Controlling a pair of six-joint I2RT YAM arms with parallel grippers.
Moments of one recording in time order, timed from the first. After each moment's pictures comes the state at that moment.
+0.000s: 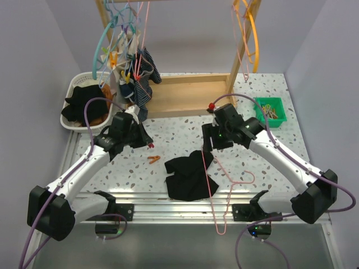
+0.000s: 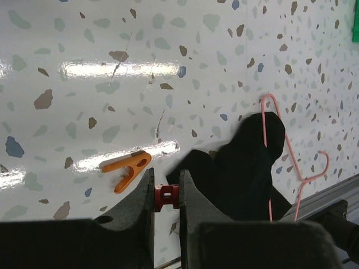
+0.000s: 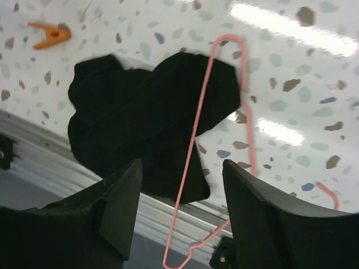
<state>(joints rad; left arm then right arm) -0.39 1.12 0.80 -0.43 0.14 -0.60 0.59 1.27 1.17 -0.89 -0.02 0.38</state>
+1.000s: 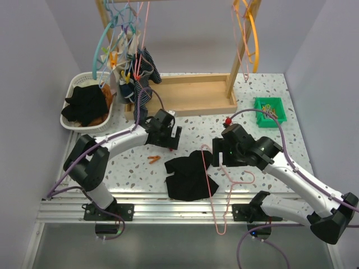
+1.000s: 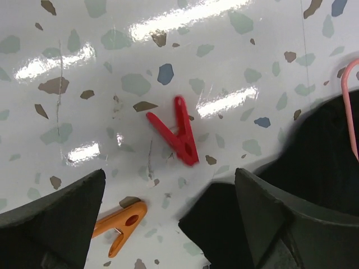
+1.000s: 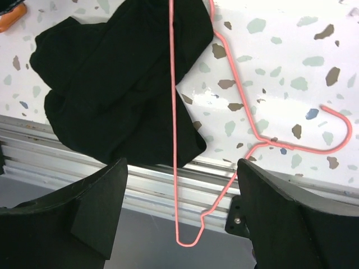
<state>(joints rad) -0.65 1.67 1.08 -0.45 -0.06 -0.40 0.75 1.03 1.02 -1.03 0.13 0.67</state>
